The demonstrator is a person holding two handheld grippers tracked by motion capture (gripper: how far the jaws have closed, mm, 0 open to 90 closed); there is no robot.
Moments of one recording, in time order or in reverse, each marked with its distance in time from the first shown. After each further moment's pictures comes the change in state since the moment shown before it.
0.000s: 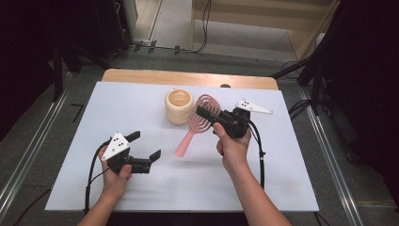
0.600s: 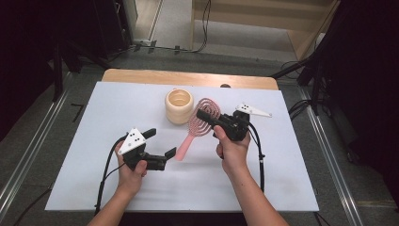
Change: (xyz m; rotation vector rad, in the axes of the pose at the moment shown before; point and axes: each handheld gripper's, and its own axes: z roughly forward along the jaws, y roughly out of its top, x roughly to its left) left arm -0.023 0.017 0.028 -0.014 -0.075 -0.022; right arm -0.006 -0.011 -0.001 0.010 0.011 0.053
